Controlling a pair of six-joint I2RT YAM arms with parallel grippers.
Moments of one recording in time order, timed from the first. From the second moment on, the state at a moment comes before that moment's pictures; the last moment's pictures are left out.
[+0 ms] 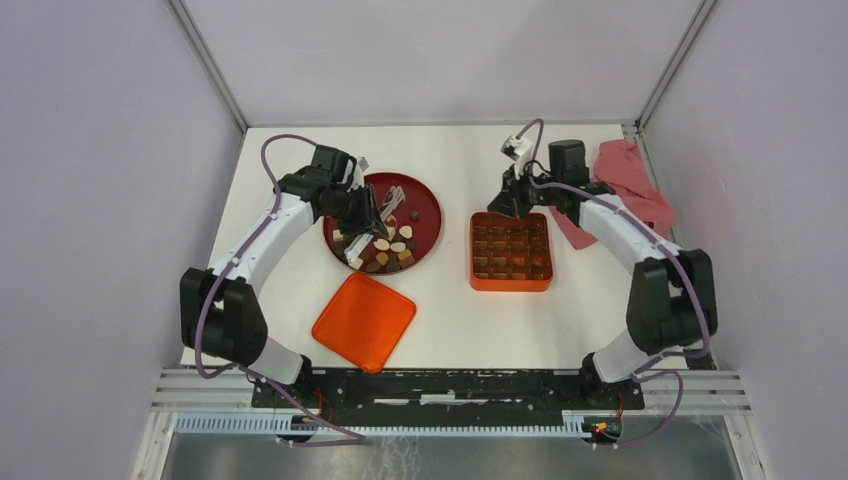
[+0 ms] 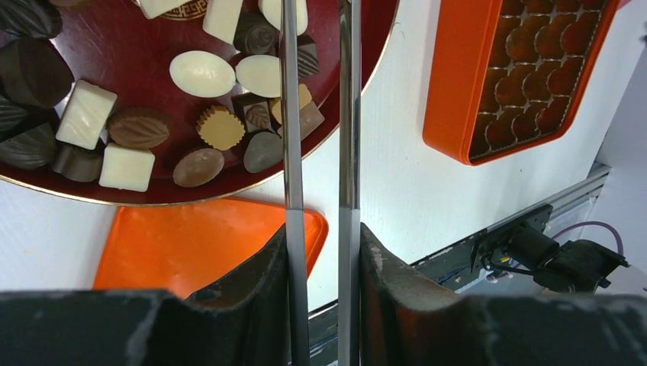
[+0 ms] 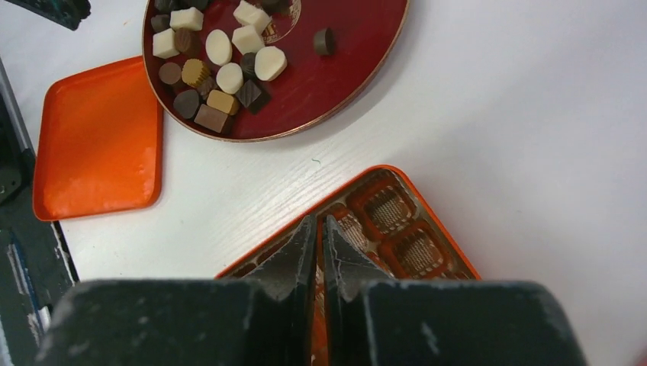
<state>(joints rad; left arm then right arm) -0.29 1.52 1.27 -0.81 0.36 -0.41 0.24 1.63 1.15 -0.24 -0.76 -0.19</state>
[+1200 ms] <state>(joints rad) -0.72 1.64 1.36 -0.65 0.37 -0.58 -0.07 1.39 0.85 -0.12 -0.76 -0.22</state>
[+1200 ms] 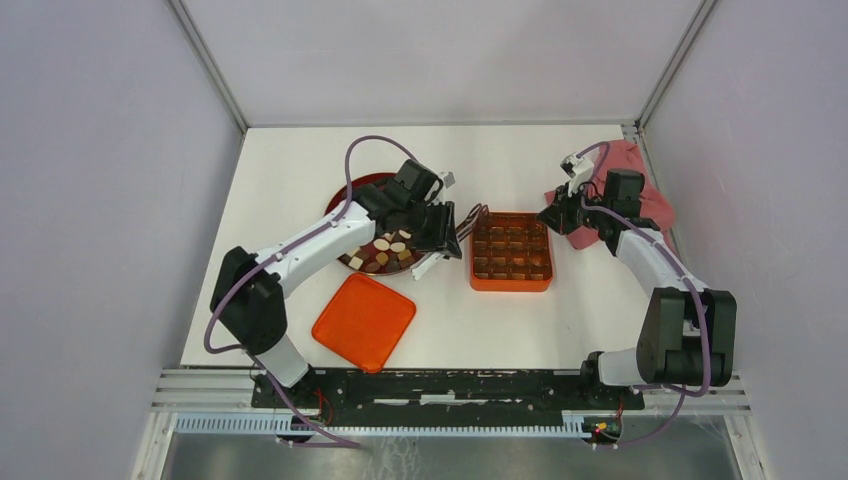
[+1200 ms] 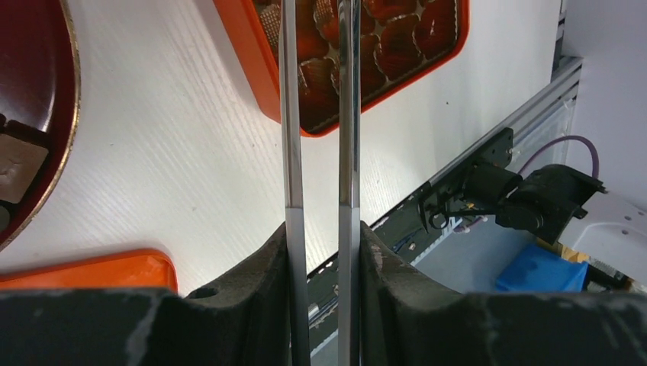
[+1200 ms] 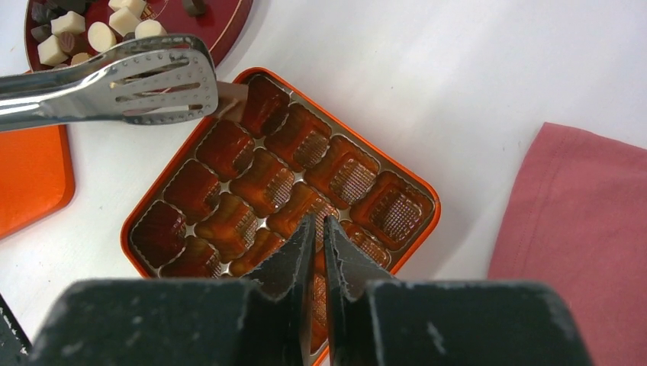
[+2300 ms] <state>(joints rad) -0.76 1.79 1.54 -0.78 0.23 -0.58 -0.08 1.39 0.83 -0.11 -0.76 -0.21</state>
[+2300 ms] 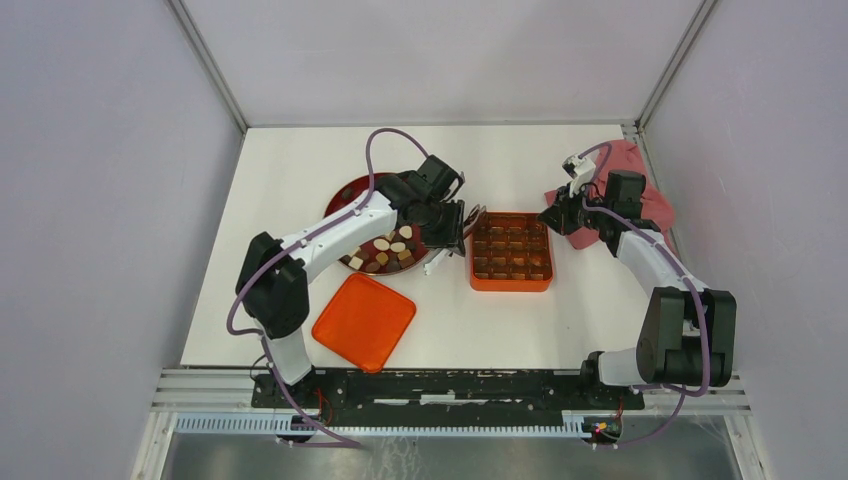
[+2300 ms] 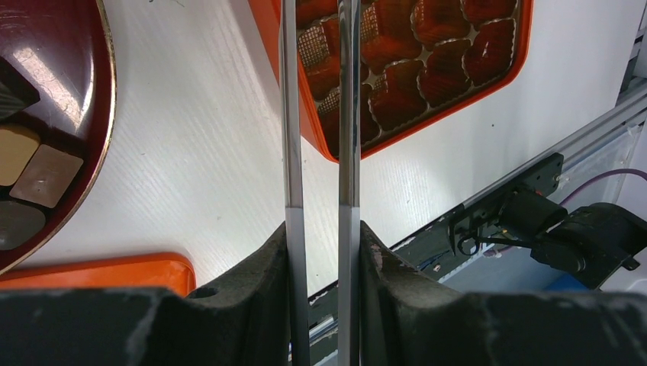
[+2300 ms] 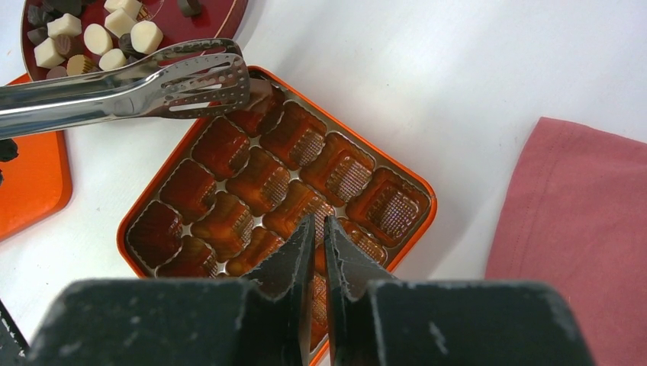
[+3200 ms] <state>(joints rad) -0.76 1.78 1.55 -0.78 0.23 -0.58 -0.08 1.39 0.83 -0.11 -0.76 -0.21</state>
